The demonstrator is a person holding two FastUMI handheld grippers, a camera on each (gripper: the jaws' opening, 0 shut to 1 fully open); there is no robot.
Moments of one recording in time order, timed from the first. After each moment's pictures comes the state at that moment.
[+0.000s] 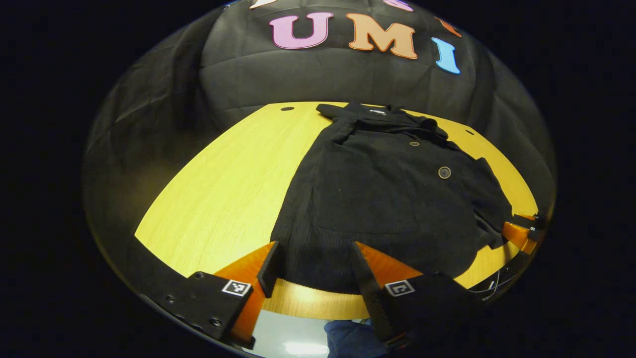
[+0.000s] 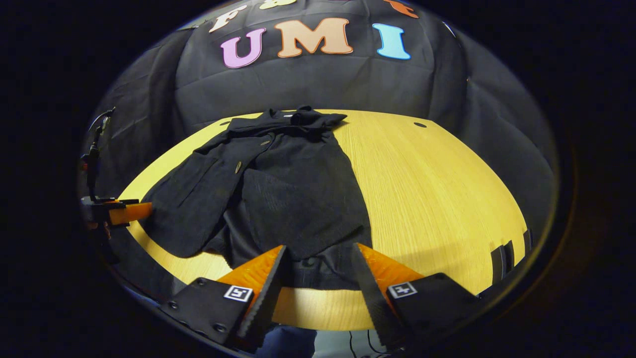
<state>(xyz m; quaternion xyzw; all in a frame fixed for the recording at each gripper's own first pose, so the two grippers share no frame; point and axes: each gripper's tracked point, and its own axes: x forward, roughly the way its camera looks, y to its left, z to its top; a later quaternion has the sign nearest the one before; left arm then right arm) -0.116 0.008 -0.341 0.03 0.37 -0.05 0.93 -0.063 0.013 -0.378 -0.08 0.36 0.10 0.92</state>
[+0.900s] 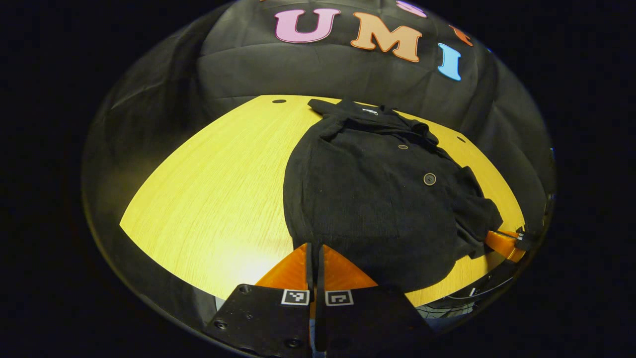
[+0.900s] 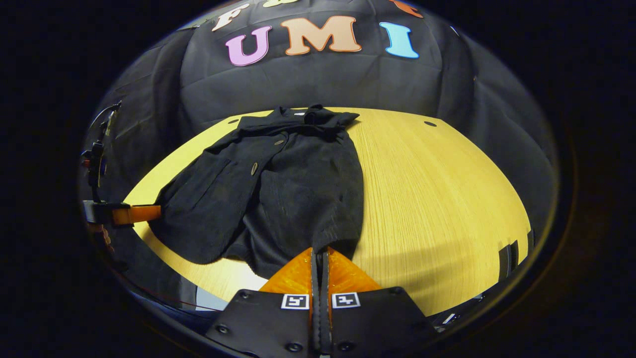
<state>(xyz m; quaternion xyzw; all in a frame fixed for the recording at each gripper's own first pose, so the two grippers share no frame) -0.114 -0.010 -0.341 -0.02 0.39 -0.06 0.92 -0.064 0.031 -0.366 -0.07 0.37 0.10 0.92</state>
